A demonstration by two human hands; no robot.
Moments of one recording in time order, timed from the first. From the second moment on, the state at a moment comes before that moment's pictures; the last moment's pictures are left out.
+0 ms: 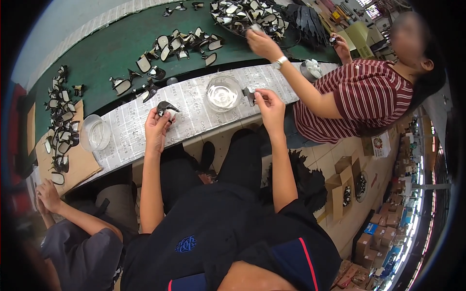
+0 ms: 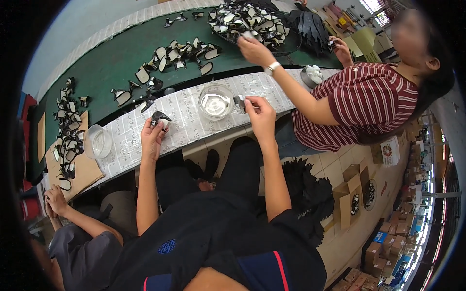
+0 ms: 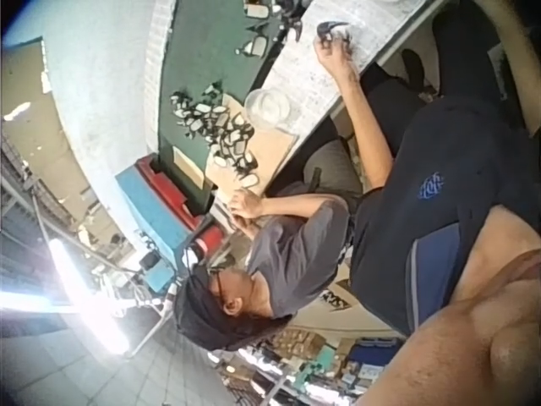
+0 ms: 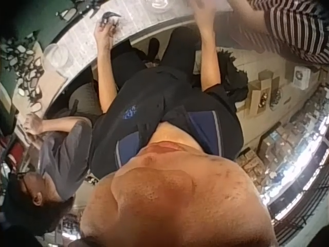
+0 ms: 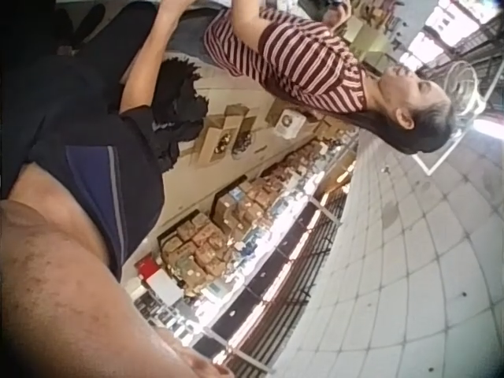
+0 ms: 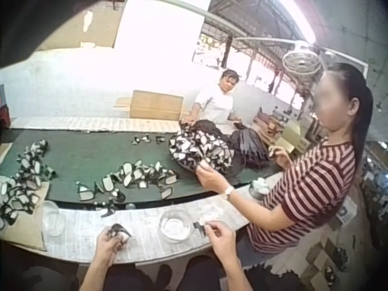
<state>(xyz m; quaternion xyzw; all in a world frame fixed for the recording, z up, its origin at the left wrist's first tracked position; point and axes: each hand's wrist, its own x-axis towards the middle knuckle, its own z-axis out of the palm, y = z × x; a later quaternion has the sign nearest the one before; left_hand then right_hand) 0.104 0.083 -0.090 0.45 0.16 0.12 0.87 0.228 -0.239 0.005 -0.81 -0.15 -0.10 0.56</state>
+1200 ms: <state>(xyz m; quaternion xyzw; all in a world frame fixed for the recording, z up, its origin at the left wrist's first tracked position) 0.105 0.080 -0.091 0.44 0.13 0.13 0.88 0.205 -0.248 0.005 -0.83 -0.31 -0.22 0.40</state>
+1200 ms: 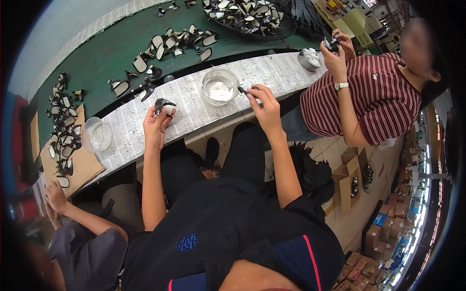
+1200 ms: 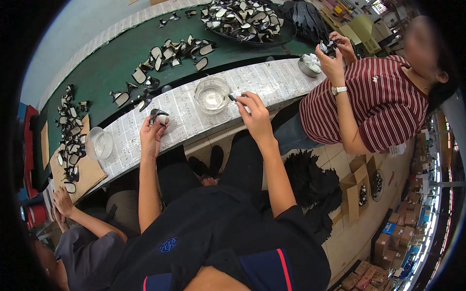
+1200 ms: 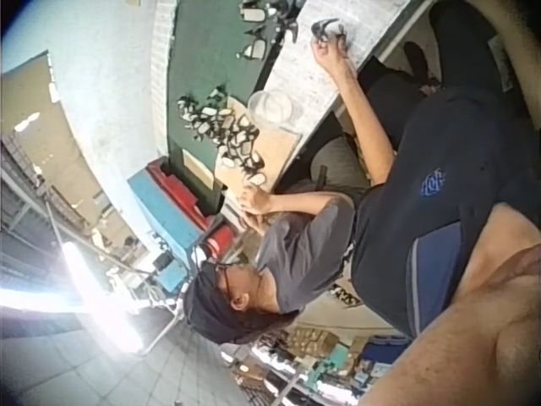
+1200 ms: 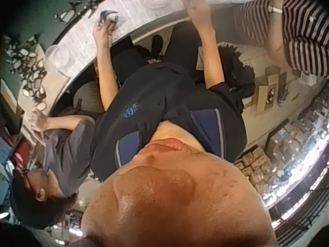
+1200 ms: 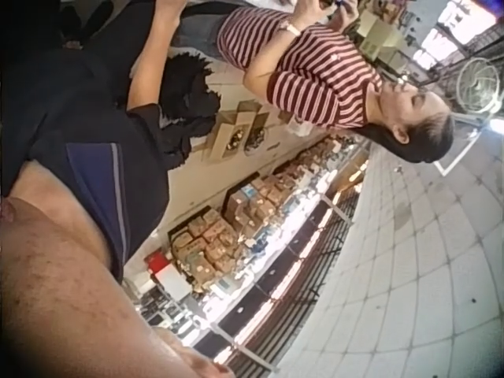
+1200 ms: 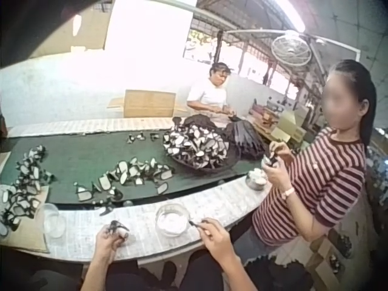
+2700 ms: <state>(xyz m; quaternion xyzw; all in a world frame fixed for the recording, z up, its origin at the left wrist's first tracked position) 0.081 0.068 -0.086 0.37 0.12 0.08 0.92 0.196 -0.246 0.028 -0.83 -0.26 -0.21 0.45</state>
